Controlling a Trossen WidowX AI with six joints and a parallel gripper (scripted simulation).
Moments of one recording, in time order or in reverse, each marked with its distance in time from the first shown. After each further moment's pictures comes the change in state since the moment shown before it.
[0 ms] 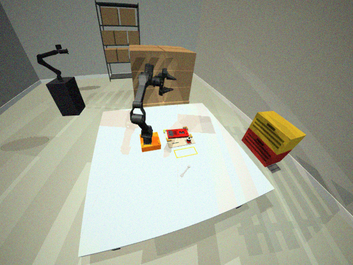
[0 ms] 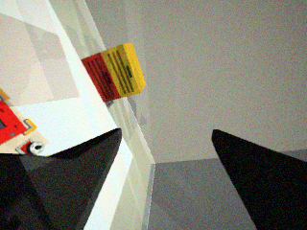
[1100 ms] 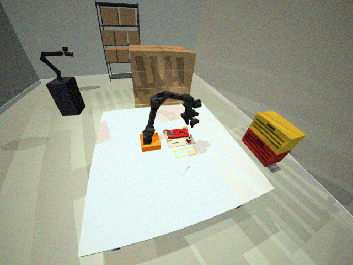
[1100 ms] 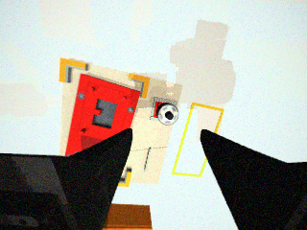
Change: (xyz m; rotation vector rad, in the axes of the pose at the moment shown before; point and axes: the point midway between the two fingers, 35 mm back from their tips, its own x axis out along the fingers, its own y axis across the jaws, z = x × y) arm 0.218 0.267 -0.106 0.695 0.902 0.886
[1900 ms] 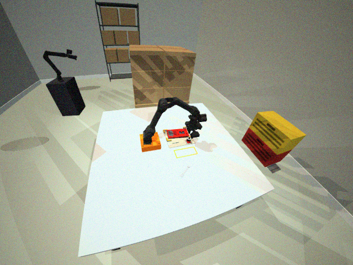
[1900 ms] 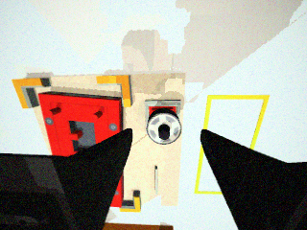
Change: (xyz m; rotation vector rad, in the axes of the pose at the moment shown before) arm 0.087 -0.025 -0.009 0.241 0.120 0.162
